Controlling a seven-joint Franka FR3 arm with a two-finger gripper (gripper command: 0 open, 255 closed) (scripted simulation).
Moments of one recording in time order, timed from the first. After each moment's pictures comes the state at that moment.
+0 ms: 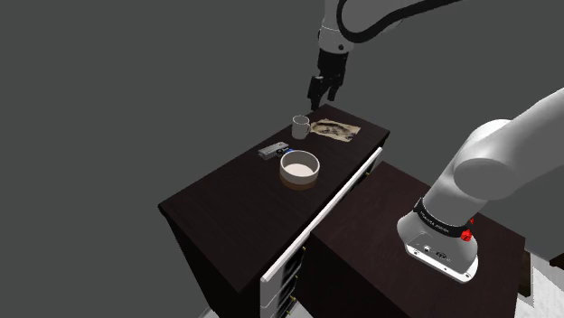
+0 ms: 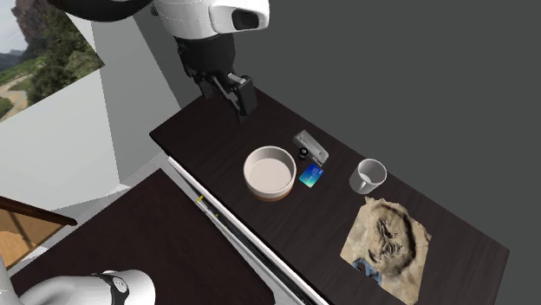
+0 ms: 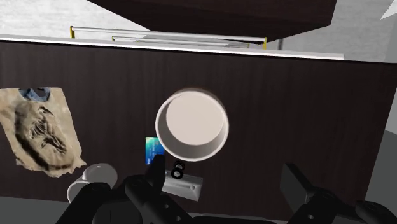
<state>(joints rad) 0.00 -0.42 0.12 -2.43 0.04 2.03 0.02</state>
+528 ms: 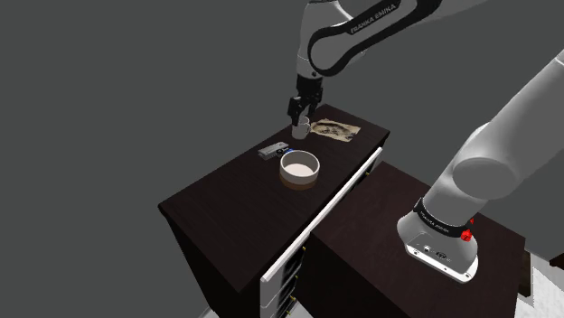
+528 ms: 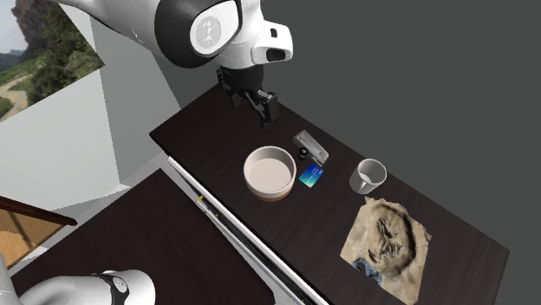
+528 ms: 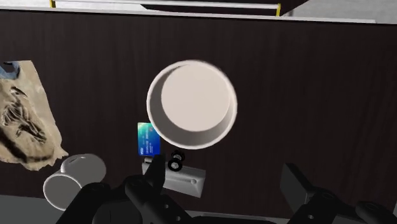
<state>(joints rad) -0.02 -0.14 0.15 -2.39 0.00 2.28 0.07</state>
